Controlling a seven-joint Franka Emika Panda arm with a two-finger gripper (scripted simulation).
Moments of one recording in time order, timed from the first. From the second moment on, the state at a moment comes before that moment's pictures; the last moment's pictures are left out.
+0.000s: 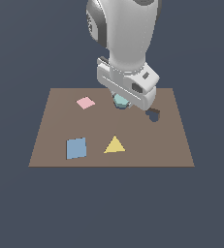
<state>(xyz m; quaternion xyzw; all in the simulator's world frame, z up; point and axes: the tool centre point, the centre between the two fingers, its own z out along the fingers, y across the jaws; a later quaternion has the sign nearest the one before) -0.077 0.038 0.040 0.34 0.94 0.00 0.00</state>
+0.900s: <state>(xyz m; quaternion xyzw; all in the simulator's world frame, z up) -0.076 0.036 0.030 0.33 0.94 0.00 0.00</state>
